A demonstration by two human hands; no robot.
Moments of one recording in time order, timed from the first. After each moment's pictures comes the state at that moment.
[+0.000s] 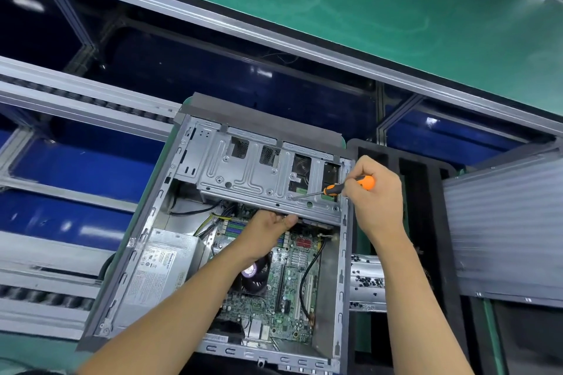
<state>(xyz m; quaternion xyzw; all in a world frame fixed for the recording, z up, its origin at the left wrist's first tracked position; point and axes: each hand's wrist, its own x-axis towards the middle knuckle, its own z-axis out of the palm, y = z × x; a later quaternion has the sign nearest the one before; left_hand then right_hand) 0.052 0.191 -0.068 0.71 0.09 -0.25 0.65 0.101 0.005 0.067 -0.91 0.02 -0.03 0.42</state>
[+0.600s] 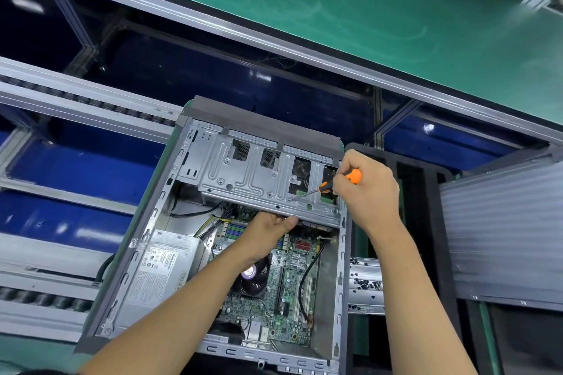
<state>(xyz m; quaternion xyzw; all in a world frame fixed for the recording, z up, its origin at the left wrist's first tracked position) 0.052 0.190 -0.069 0.70 0.09 -0.25 0.66 0.108 0.021 0.086 -0.96 -0.02 -0.02 0.28</state>
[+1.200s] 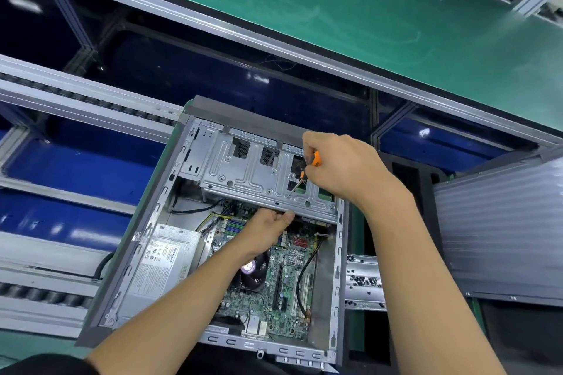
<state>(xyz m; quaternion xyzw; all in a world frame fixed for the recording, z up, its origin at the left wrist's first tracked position) 0.051 0.190 -0.074 0.69 0.06 -0.26 0.67 0.134 0.063 0.130 -0.97 -0.20 0.09 0.04</state>
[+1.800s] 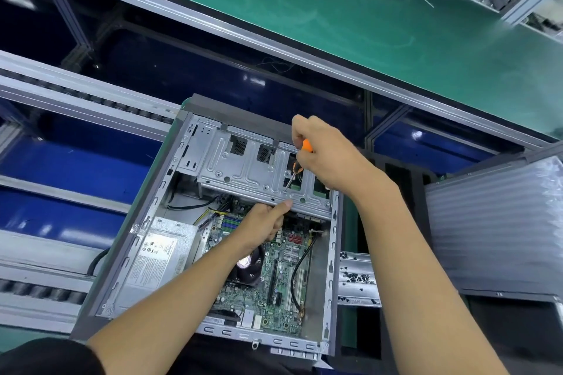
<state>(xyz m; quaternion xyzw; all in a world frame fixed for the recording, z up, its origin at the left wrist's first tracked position) 0.052 0.188 -0.069 0.64 0.09 -0.25 0.72 0.133 0.075 0.138 -0.95 -0.22 0.12 0.16</state>
